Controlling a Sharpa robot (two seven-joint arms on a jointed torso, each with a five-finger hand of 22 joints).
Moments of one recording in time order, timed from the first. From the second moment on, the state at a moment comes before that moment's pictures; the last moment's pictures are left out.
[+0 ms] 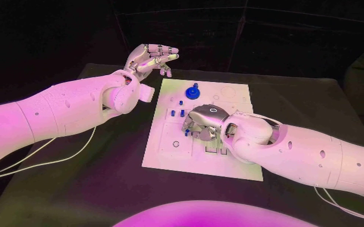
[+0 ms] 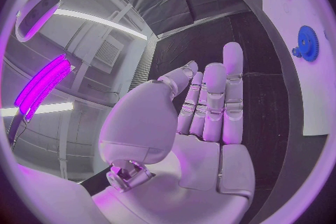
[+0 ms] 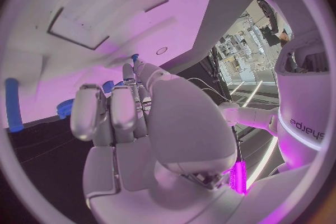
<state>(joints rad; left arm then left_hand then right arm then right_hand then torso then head) 1.20 -0.77 -0.06 1.31 -0.11 -0.21 0.58 1.27 -0.01 0.42 -0.14 0.07 0.95 0.20 0.17 0.07 0.94 0.13 0.35 0.07 1.24 0.03 1.09 0.46 0.17 1.25 0.13 0.64 0.59 1.04 -0.59 -0.05 1.57 -1.71 -0.23 -0.11 1.54 -0.06 0.38 0.09 0.13 1.12 0.14 0.06 0.07 1.22 0.07 0.11 0.07 1.47 -0.01 1.25 1.06 0.08 1.36 0.10 1.38 1.28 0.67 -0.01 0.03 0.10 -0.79</state>
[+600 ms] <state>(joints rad) 1.20 -0.77 -0.06 1.31 -0.11 -0.21 0.58 1.27 -0.01 0.42 -0.14 0.07 0.95 0.20 0.17 0.07 0.94 0.13 0.35 0.07 1.23 0.03 1.09 0.46 0.17 1.25 0.13 0.64 0.59 1.04 -0.58 -0.05 1.55 -1.72 -0.20 -0.11 1.46 -0.10 0.38 0.09 0.13 1.10 0.16 0.06 0.07 1.18 0.09 0.08 0.07 1.46 0.00 1.25 1.05 0.09 1.35 0.11 1.38 1.27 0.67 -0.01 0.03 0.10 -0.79</state>
